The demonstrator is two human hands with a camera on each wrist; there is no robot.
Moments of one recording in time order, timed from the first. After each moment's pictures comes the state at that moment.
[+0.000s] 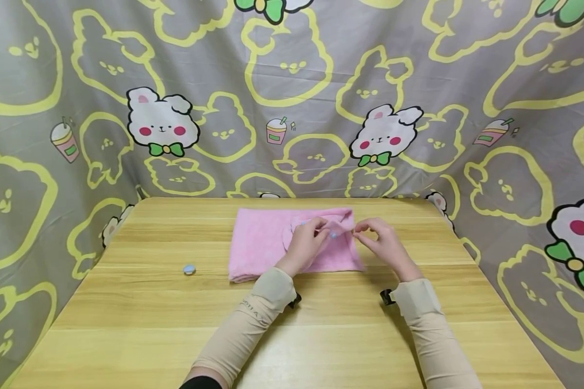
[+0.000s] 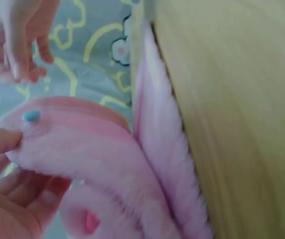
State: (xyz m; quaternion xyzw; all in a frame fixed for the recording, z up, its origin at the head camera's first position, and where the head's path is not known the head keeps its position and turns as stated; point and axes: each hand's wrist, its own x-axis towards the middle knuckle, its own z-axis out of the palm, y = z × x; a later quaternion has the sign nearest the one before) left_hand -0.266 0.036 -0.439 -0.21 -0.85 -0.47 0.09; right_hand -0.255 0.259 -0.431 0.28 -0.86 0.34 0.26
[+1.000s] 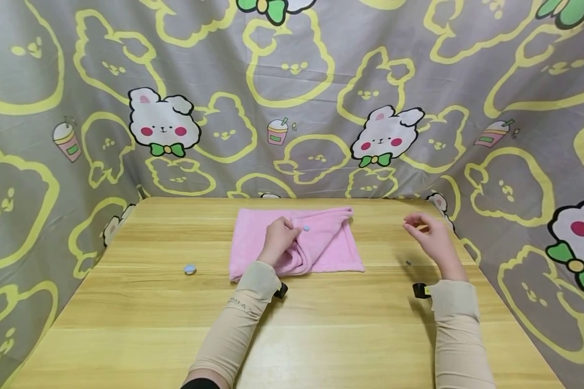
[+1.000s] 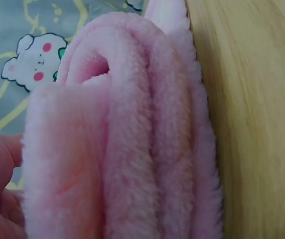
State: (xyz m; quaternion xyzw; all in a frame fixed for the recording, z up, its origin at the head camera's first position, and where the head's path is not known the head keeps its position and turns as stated) left_hand -0.292 -0.014 -0.452 0.02 -0.86 -0.51 0.02; right_hand -0.248 0.350 -0.414 0.11 -0.90 0.36 0.22
